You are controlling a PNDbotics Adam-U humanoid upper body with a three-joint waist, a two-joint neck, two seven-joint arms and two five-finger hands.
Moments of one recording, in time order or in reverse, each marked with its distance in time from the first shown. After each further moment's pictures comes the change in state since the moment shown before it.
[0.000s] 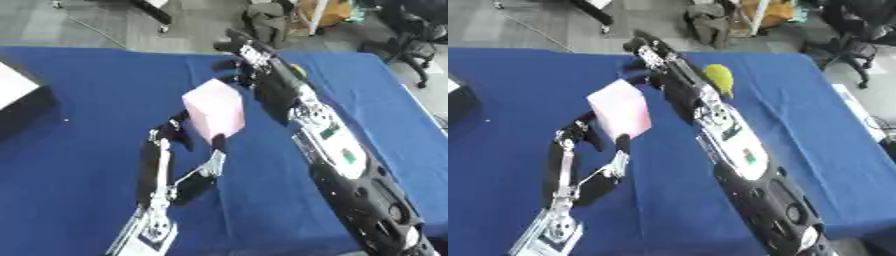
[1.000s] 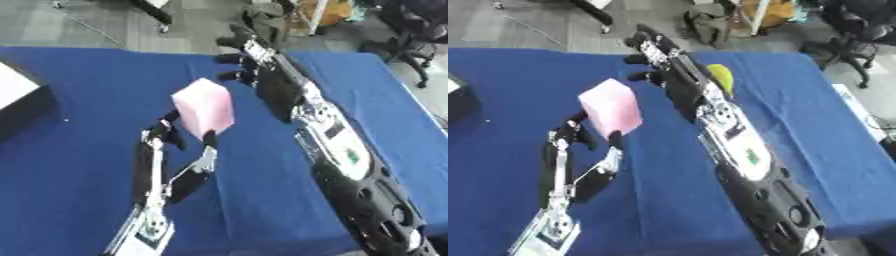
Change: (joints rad) left arm -0.014 0.013 0.056 -0.002 0.014 0.025 0.047; right arm 0.002 0.003 -0.010 -0.074 -0.006 -0.002 0.007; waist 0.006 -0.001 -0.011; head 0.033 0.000
